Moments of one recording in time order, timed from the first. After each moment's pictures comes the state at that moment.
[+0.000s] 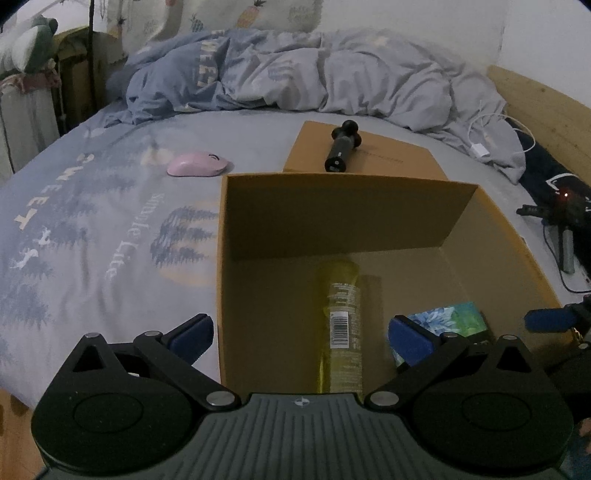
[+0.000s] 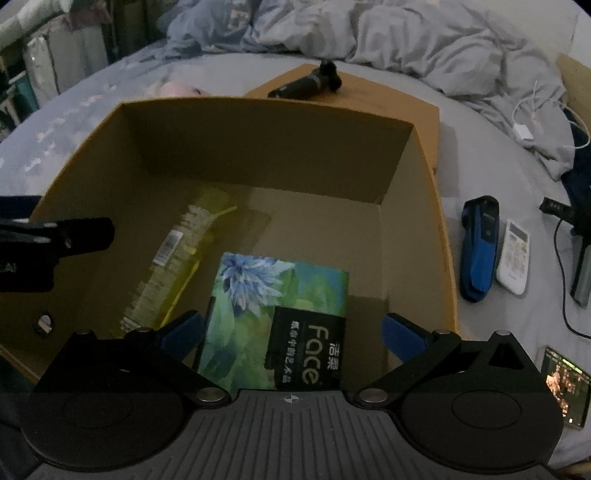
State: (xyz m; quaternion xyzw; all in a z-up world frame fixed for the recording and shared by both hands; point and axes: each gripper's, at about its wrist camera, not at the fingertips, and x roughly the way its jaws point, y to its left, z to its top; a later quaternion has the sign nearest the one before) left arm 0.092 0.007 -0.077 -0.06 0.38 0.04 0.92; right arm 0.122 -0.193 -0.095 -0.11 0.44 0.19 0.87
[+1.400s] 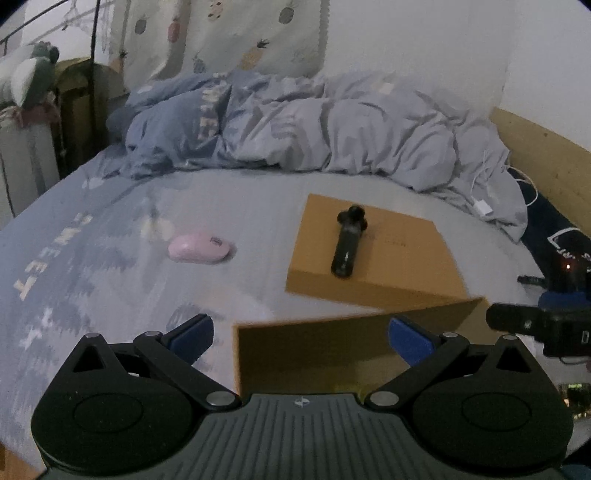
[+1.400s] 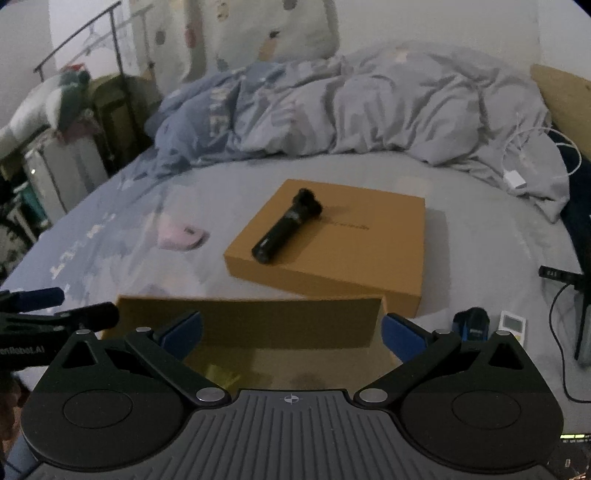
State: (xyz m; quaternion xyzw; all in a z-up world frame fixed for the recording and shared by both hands) left arm 0.162 0.034 -0.013 -0.06 0.33 0.05 0.94; right arm 0.205 -0.216 0.000 0.01 0.36 0.20 0.91
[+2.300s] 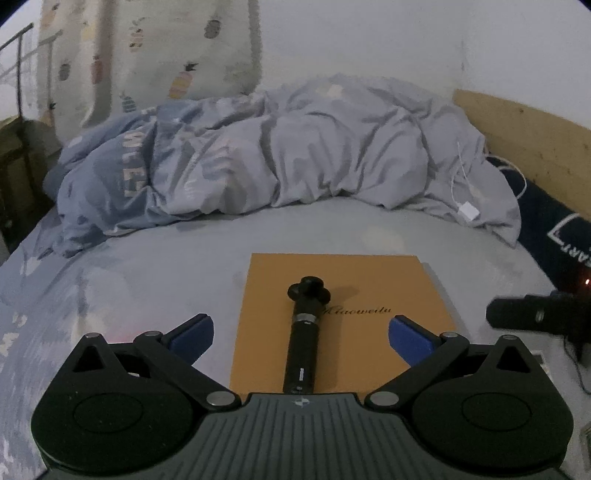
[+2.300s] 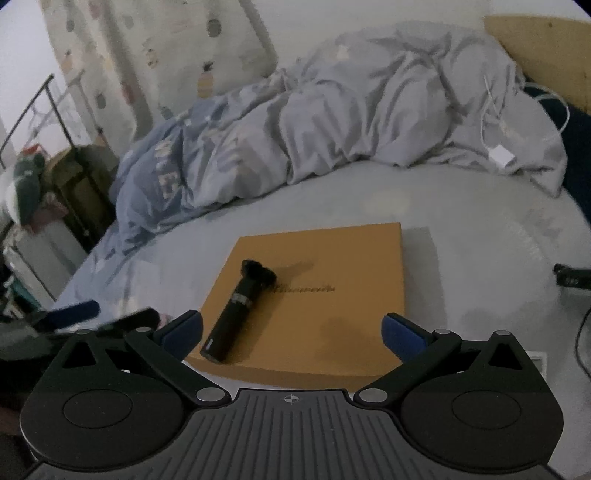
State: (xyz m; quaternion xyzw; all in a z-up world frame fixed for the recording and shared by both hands) left arm 0.303 0.004 -0.015 0.02 0.31 -0.01 0.95; right arm 0.336 -0.265 -0.013 0.15 0.35 0.17 0.91
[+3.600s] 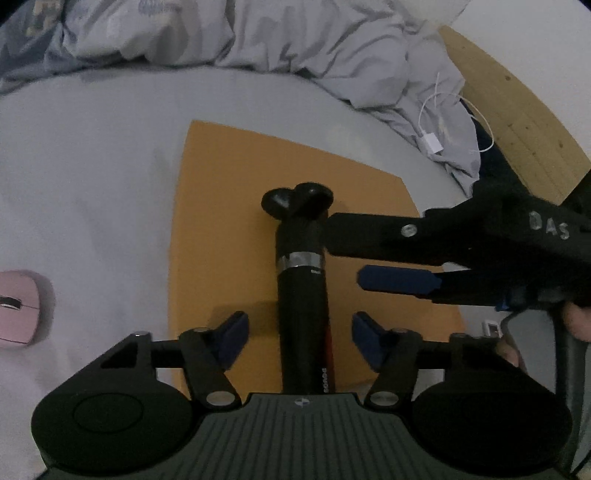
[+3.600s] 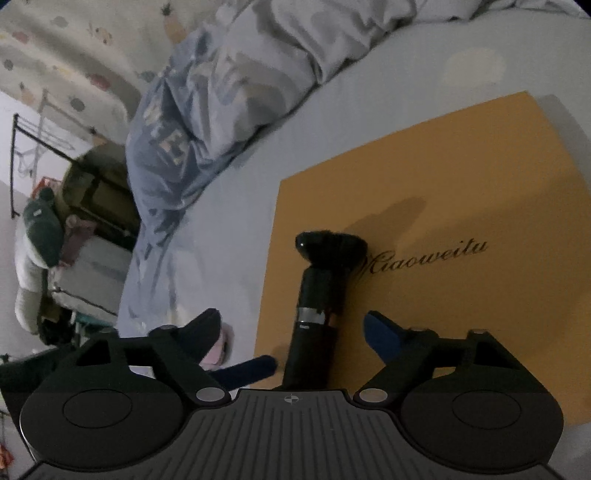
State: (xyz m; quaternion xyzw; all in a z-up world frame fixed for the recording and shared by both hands) left arm 0.417 0.082 -0.108 -0.13 0.50 -0.19 0.84; right arm 0.481 -0.166 -0.109 0.29 0.49 0.23 0.79
